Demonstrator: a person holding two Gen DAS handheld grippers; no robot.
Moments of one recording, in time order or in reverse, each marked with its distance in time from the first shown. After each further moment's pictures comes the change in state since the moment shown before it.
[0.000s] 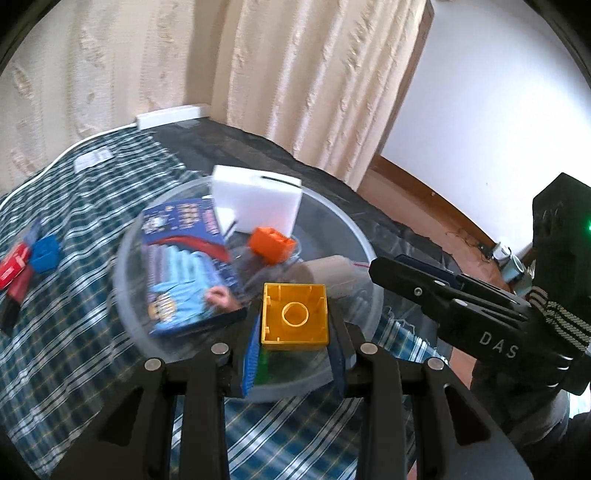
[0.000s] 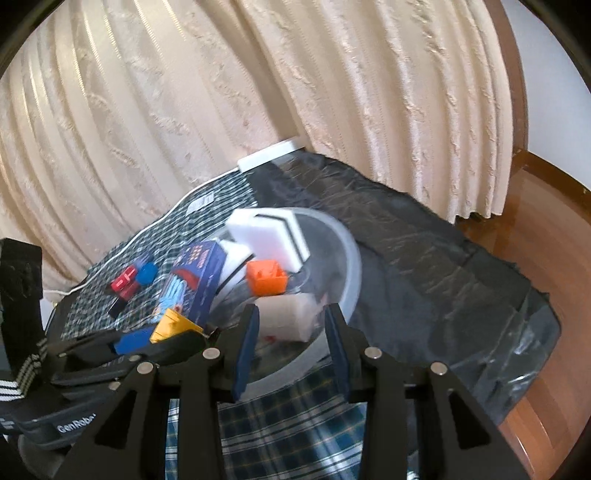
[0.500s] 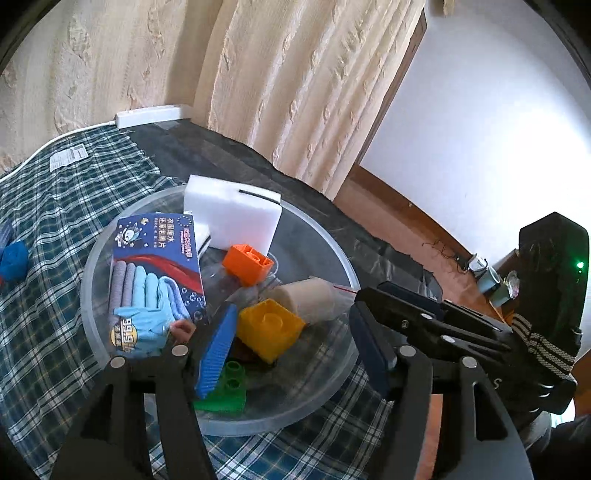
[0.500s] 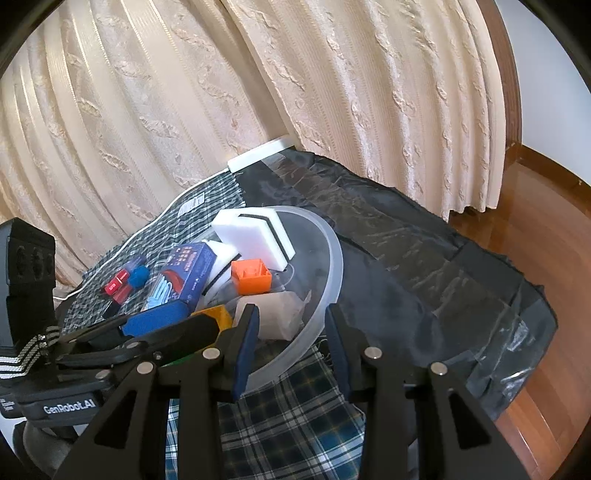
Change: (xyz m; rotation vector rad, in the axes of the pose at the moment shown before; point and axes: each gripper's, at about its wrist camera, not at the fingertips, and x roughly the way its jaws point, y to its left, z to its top) left arm 0.007 0.003 0.011 -0.039 -0.029 -0.105; right arm 0.000 -0.007 -0.001 0.010 0.009 -0.005
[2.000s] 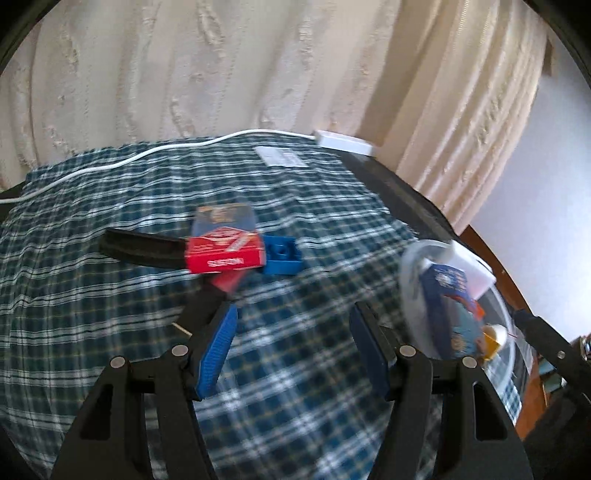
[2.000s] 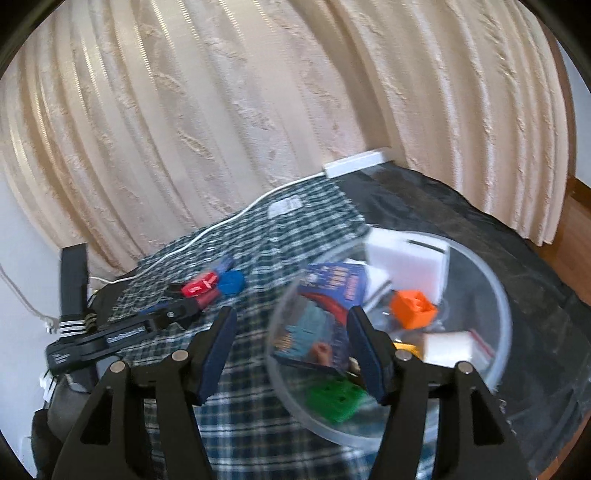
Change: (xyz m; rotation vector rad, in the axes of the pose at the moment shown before) left arm -0.102 0.195 -0.015 -0.280 -0.102 0.376; right arm 0.021 0.127 0.014 -0.142 -0.018 0.207
